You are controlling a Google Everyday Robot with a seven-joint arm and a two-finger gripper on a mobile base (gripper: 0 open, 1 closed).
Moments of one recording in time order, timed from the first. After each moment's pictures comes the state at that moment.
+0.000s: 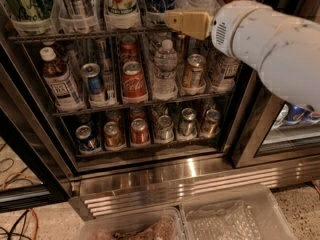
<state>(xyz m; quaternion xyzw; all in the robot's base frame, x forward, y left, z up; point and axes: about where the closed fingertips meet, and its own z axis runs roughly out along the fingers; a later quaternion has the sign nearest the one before) 0.605 -0.094 1.057 -0.14 0.72 0.12 0.67</state>
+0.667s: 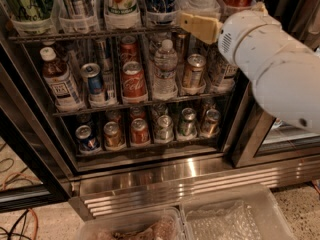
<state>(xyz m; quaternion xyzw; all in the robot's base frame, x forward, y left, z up) 0.606 -0.117 1.055 -0.10 0.68 0.08 0.72</state>
